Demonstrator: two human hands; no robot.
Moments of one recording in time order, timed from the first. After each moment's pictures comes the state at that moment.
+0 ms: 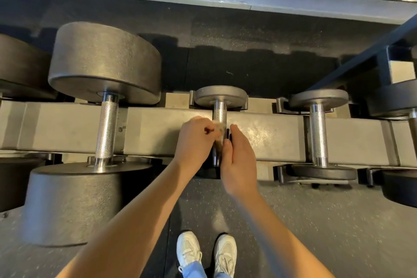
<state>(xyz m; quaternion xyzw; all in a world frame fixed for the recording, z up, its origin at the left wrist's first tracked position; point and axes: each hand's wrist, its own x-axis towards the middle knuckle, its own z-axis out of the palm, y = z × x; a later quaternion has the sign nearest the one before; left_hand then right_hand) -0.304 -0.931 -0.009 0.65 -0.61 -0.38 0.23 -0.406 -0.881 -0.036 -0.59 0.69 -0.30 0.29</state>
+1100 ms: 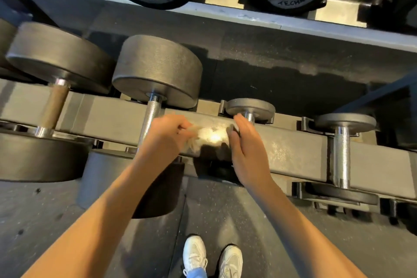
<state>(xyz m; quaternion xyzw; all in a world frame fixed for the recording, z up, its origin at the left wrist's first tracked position) -0.199 -0.911 0.058 0.70 -0.61 -0.33 0.17 -0.381 -0.909 0.009 -0.68 0.61 -0.27 0.32</state>
